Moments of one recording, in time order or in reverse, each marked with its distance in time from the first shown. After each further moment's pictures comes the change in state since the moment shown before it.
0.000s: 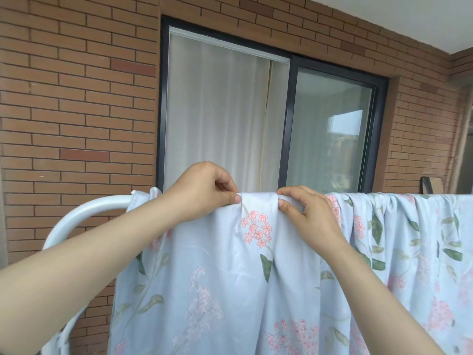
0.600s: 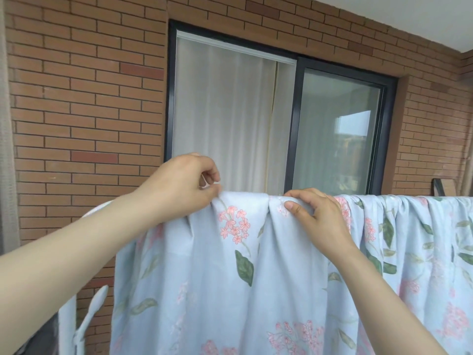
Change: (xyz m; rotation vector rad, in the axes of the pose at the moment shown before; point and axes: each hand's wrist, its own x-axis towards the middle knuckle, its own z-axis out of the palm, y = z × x) left_hand -0.021 -0.007 -0.038 0.306 0.090 0.115; right_hand -0.001 0.003 0.003 0.053 0.028 -0.004
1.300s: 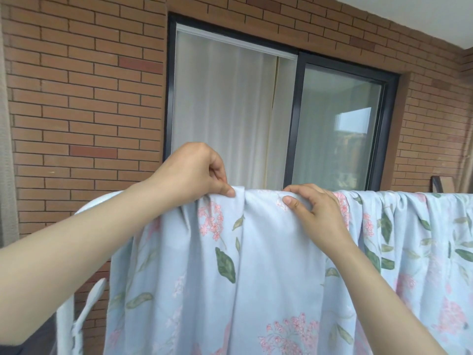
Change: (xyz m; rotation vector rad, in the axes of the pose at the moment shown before) left_hand 0.015 0.012 0.005 -0.101 -0.037 -0.077; right_hand -0.001 0.002 0.003 0.023 0.019 -0.003
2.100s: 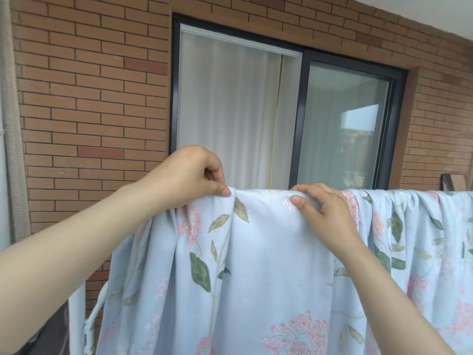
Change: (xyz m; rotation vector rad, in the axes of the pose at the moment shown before) left_hand -0.007 -0.010 -0.007 0.066 -0.037 0.049; right_hand -0.002 -0.001 -0.004 -0.010 0.002 0.025
